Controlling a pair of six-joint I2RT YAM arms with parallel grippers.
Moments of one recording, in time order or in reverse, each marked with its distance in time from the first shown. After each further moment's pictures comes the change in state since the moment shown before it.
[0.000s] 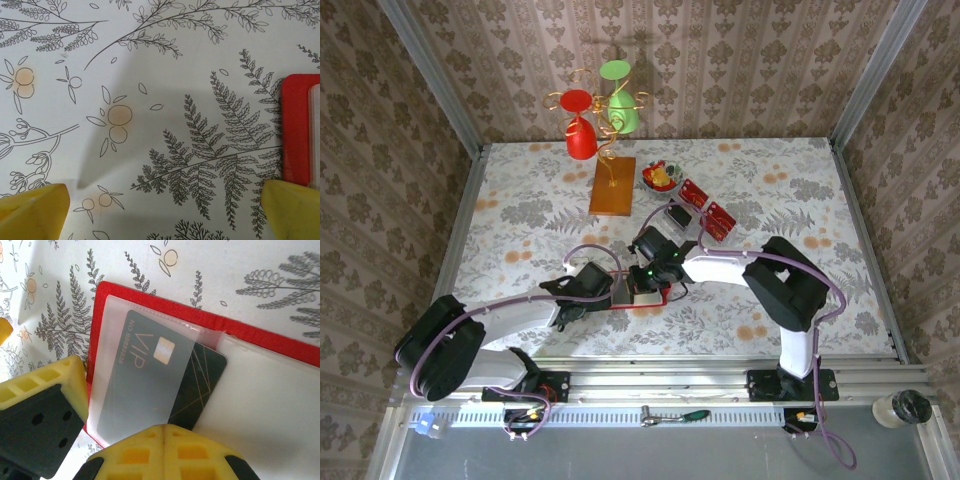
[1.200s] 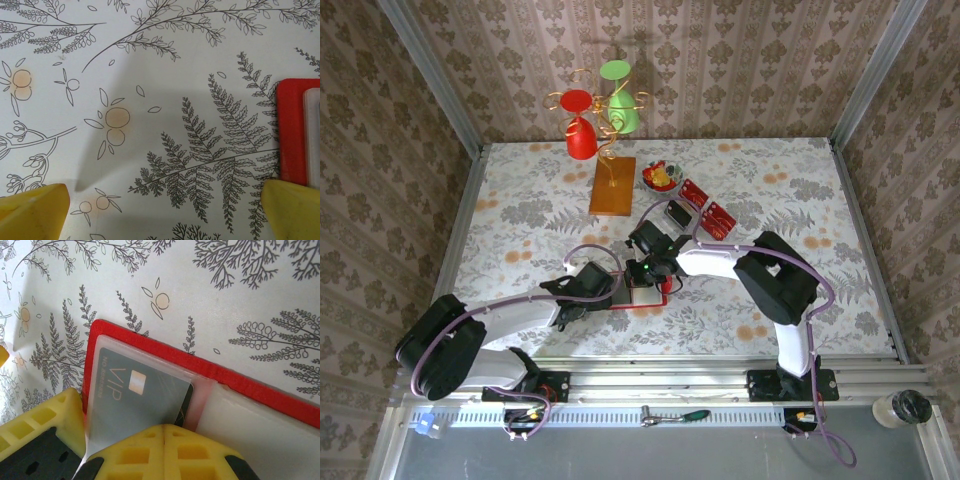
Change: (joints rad) left arm 0.000 0.003 0.000 0.009 0.000 0.000; right arm -0.013 0.079 0.082 -0.013 -0.003 0.002
